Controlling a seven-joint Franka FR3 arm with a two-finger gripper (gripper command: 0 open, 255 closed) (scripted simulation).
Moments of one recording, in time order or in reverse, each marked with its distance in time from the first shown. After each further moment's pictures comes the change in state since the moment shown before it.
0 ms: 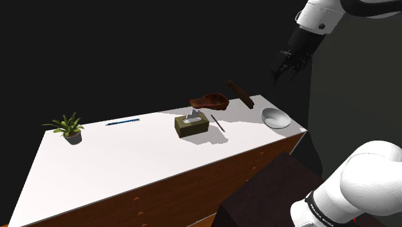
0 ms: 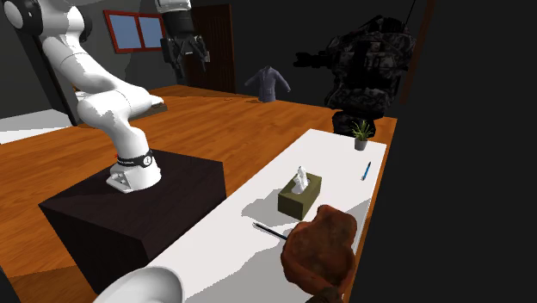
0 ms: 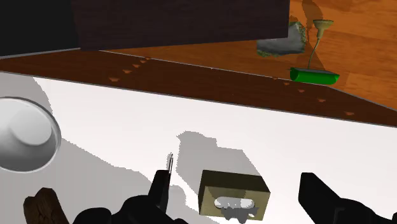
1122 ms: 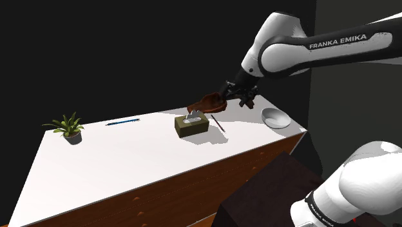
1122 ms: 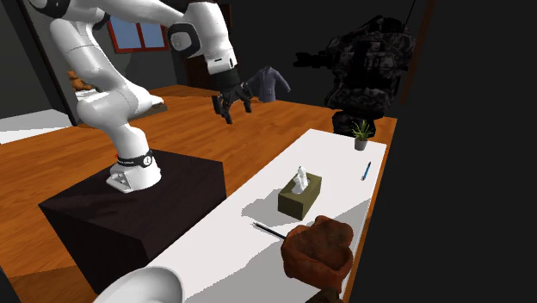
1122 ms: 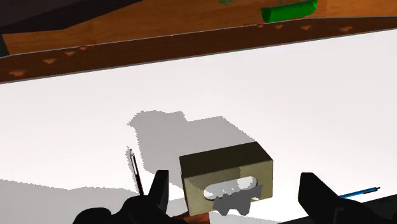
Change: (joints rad) arm -0.026 0.339 0.144 -0.172 0.146 0.615 0.287
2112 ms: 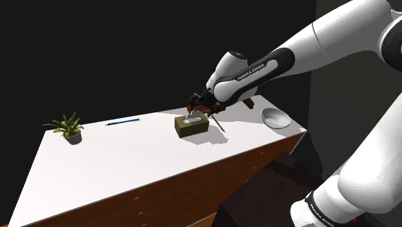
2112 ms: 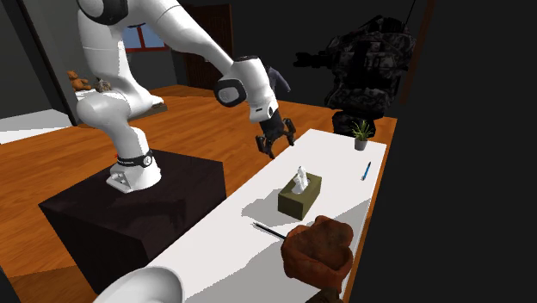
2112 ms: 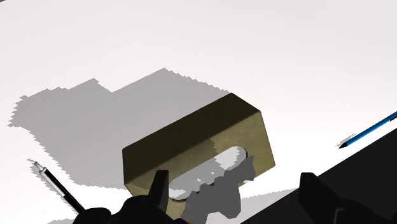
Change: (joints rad) arm -0.029 0.597 0.075 0.208 -0.066 0.511 0.333
